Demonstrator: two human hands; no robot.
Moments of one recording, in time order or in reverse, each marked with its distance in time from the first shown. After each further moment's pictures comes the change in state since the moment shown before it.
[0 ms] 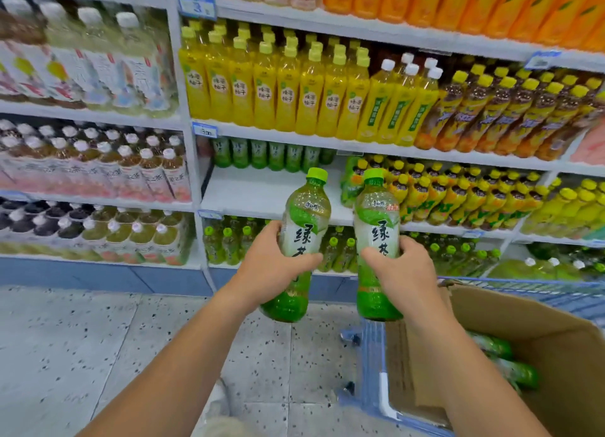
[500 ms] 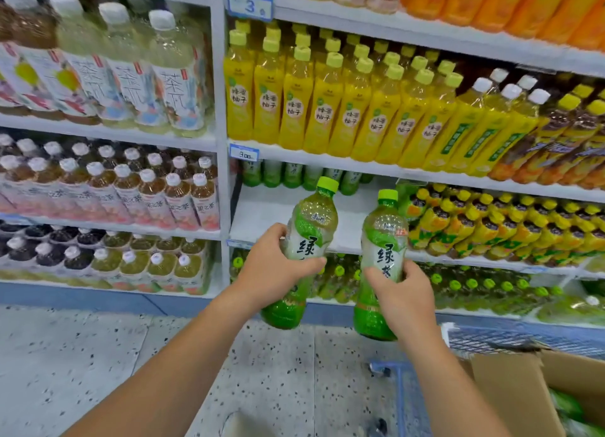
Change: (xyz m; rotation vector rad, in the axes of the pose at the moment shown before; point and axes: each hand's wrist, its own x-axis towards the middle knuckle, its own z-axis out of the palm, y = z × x) left_hand 0.144 -0.047 -0.141 0.018 0.025 -0.030; right_hand 0.081 -0.053 0.177 0.088 0.040 0.074
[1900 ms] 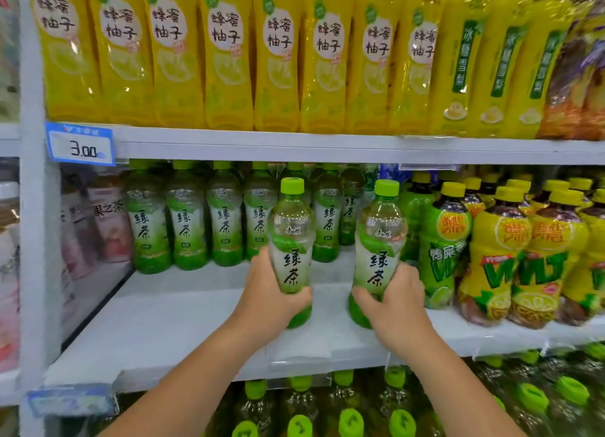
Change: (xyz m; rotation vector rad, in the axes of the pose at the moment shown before) left_hand 0.361 -0.227 0.158 0.088 0.070 0.608; right_hand 0.365 0.224 0.151 -0.161 0.277 -0.555
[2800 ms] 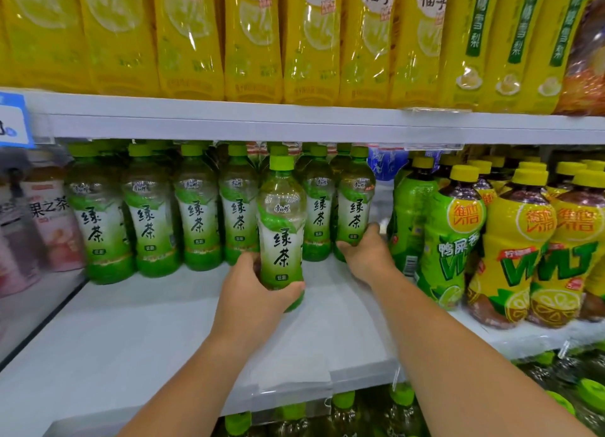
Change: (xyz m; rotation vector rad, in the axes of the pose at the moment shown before) left_hand 0.032 -0.038 0.017 0.033 0.163 -0.055; right_hand 0.134 0.014 0.065 0.058 0.021 0.248
